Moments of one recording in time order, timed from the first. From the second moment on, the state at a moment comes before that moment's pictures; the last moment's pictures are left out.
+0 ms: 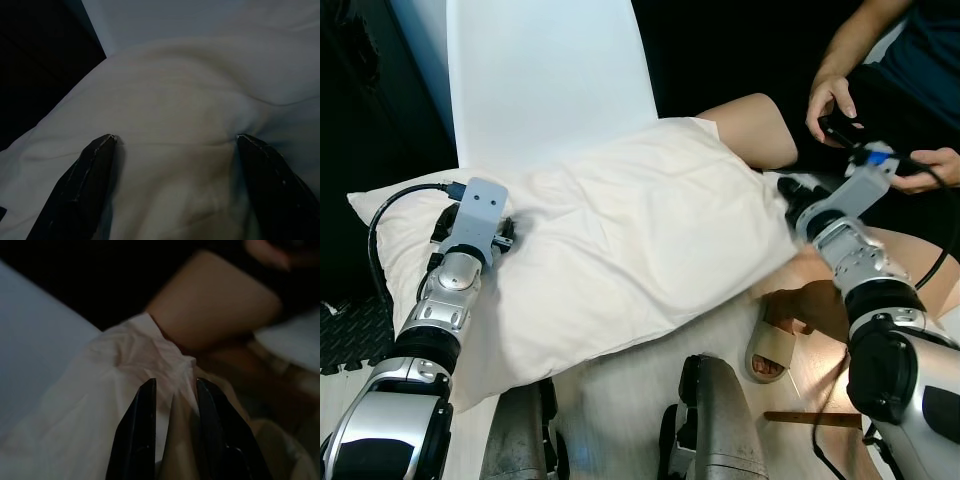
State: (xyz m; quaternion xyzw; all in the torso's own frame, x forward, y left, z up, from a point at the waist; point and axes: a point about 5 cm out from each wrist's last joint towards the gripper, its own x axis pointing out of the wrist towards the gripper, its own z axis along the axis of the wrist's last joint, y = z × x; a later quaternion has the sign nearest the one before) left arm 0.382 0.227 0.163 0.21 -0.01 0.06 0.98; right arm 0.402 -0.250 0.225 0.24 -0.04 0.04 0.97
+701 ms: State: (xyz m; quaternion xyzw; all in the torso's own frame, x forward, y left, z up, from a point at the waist) left arm 0.381 0.228 0.162 0.21 -0.01 0.06 0.98; right arm 0.403 -0.243 0.230 0.21 -0.06 0.06 0.97
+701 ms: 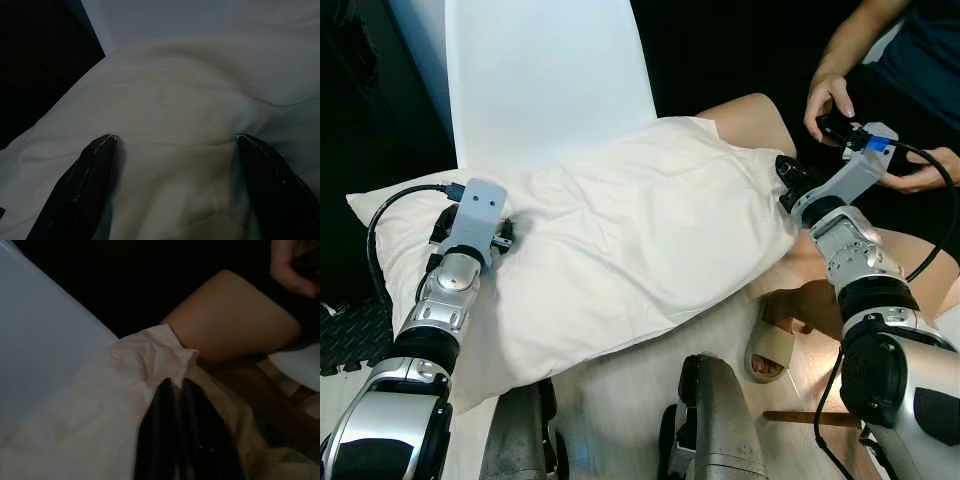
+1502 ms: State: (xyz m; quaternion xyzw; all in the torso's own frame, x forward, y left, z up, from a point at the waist) left arm 0.384 0.227 0.172 0.19 -0.03 0.06 0.98; right arm 0.398 -0.262 0.259 0.10 -0.13 0.02 0.99
